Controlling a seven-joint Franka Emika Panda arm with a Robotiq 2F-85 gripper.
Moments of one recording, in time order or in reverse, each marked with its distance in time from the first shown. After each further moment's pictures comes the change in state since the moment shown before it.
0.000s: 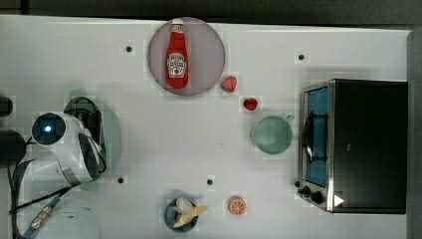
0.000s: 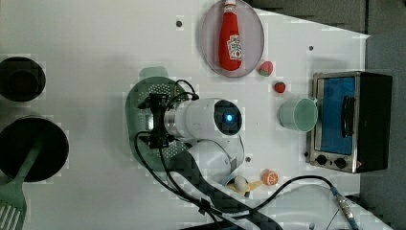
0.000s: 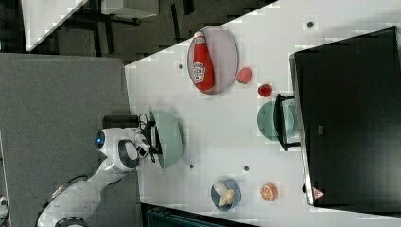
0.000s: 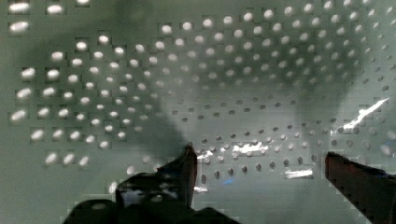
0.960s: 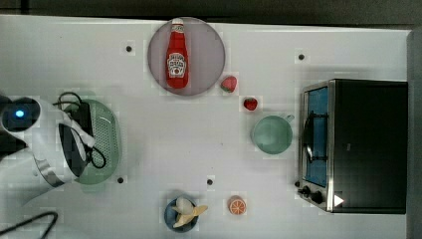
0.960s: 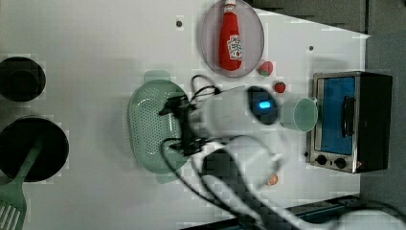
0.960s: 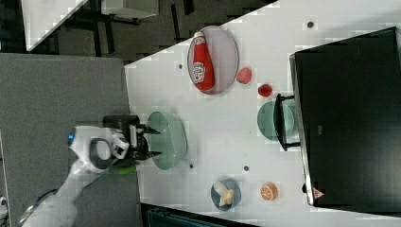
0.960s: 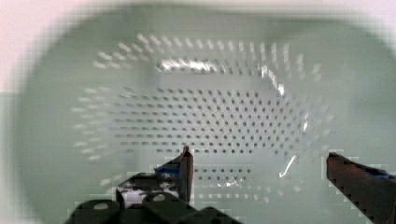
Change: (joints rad) arm 0.051 -0.236 -0.115 -0.009 -0.048 -0.381 -0.199
